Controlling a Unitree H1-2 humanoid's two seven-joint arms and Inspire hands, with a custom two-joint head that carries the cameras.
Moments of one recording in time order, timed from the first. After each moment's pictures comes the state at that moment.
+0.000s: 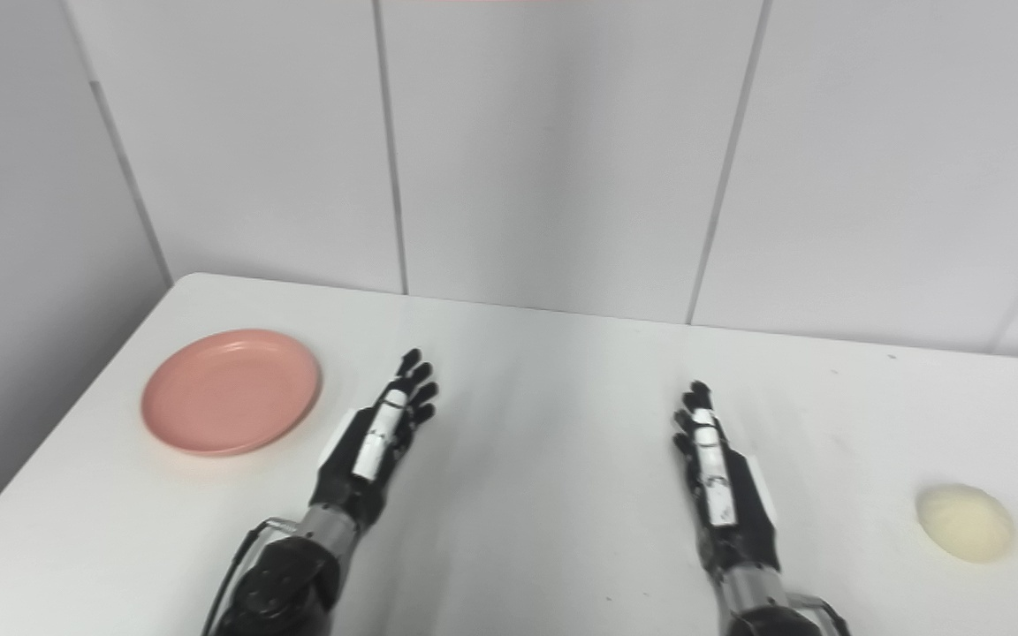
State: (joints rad) left arm -0.32 -0.04 -0.04 0.36 -0.04 -0.07 -0.10; right arm -0.27 -0.11 -0.05 0.21 0.17 0.02 0.12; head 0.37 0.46
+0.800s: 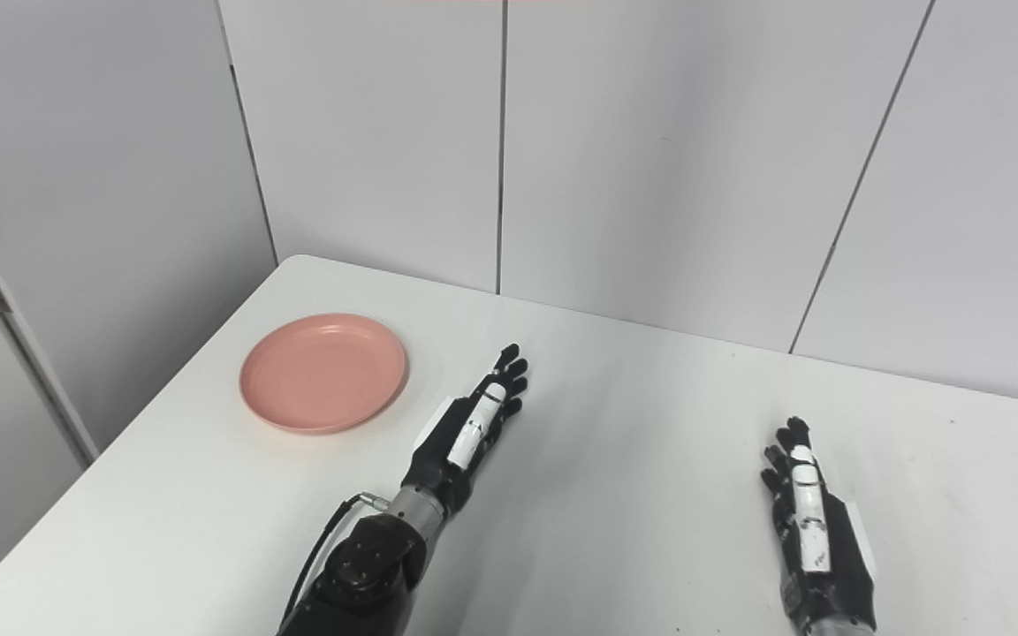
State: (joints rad) left arm -0.35 -0.05 -0.05 0.41 -0.02 -0.10 -0.07; right arm -0.26 -0.12 -0.05 0.16 0.18 0.08 0.11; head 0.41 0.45
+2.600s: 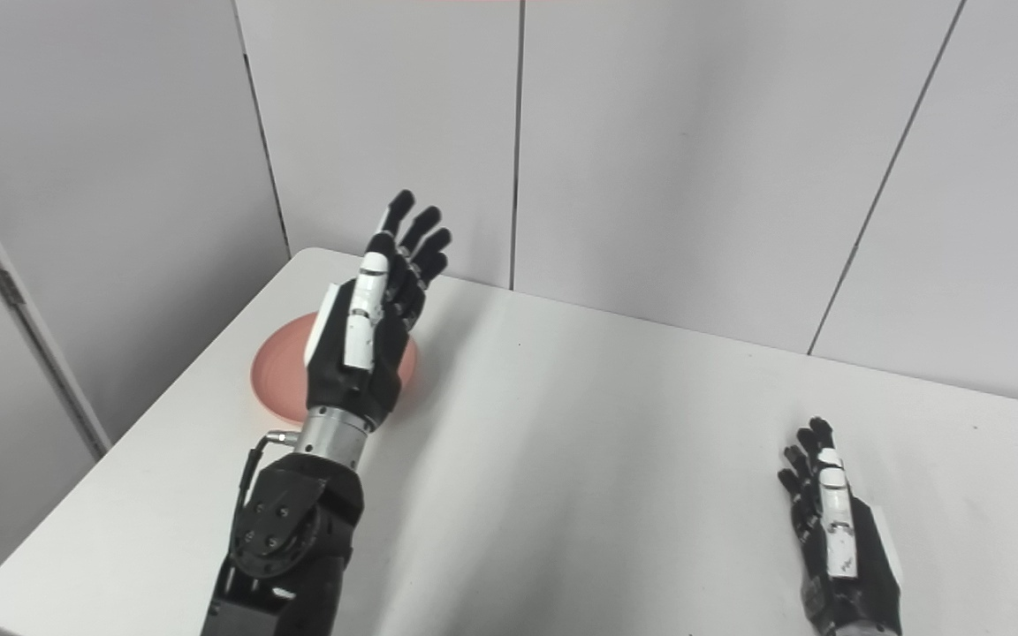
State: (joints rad) left arm -0.30 -0.06 0.15 -0.31 -0.13 0.18 0.05; right arm -0.28 -0.13 -0.07 0.19 0.21 0.07 0.16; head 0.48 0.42
